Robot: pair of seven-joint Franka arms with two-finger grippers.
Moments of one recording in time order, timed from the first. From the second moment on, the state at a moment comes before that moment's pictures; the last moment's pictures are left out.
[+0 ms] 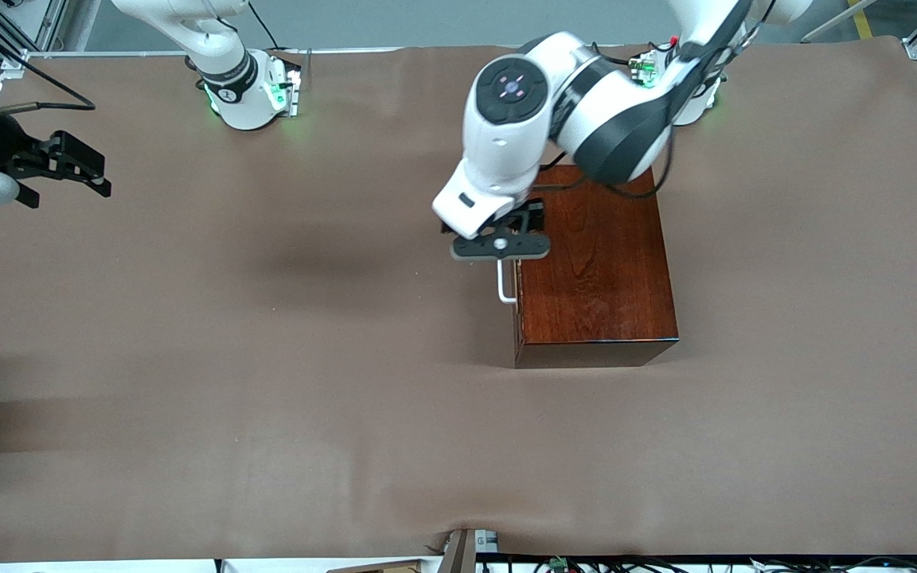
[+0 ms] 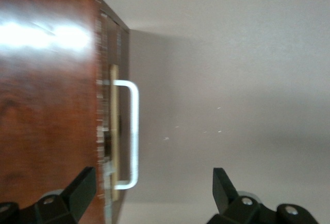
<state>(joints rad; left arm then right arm) -0.53 0.53 -0.33 -1.29 0.11 1.82 -0.91 -0.01 -0.04 0.06 -1.57 0.03 1.50 -0.09</state>
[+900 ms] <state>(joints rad) -0.88 0.74 -0.04 -1.23 0.28 1.80 -1.01 -0.01 -0.04 0.06 -1.57 0.03 1.50 -0.09</state>
